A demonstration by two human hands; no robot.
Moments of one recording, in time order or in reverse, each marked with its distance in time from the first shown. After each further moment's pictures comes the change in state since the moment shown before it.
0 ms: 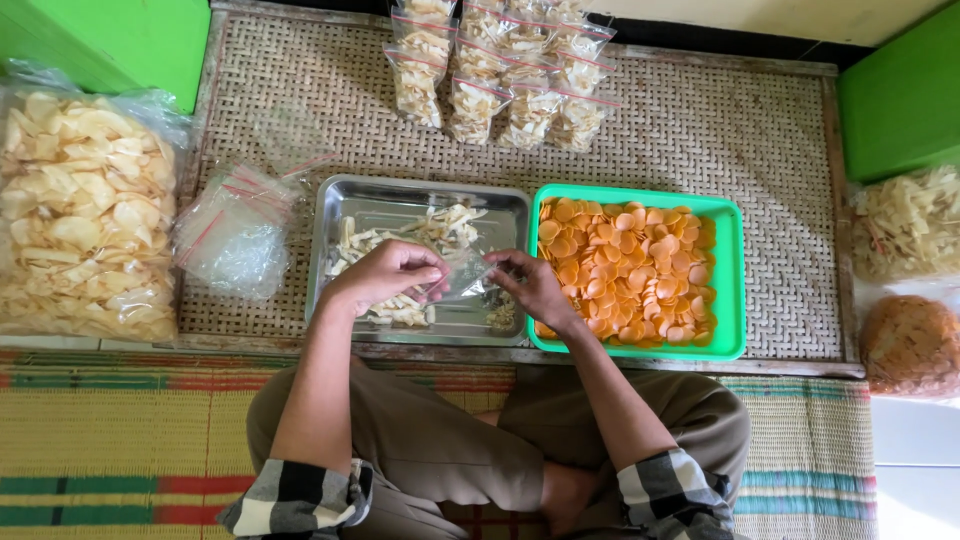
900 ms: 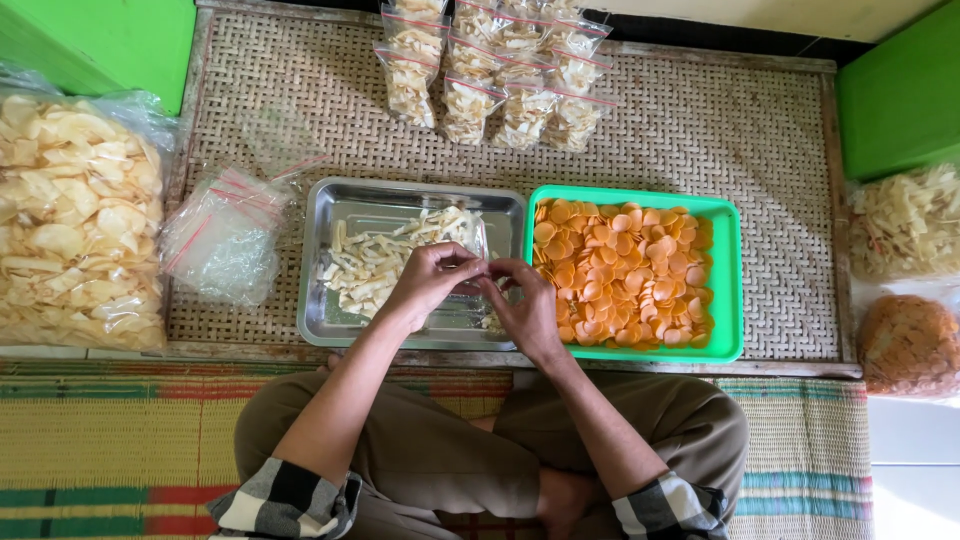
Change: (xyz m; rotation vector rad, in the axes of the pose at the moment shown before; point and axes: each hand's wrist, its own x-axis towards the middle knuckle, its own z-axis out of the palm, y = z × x) left_hand 0.070 -0.053 0.053 -0.441 0.215 0.169; right_hand -0.014 -0.010 0.021 -0.231 0.333 -0.231
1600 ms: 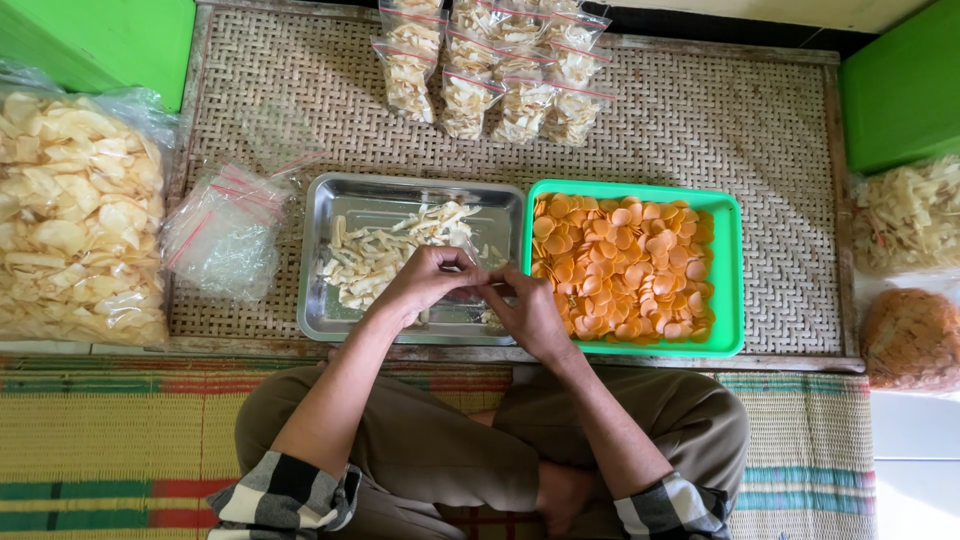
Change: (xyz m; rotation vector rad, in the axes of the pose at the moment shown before) left_hand -0.010 0.009 0.003 0.165 -0.119 -0.053; right_hand 0.008 -0.043 -0.023 0.077 -0.242 0.162
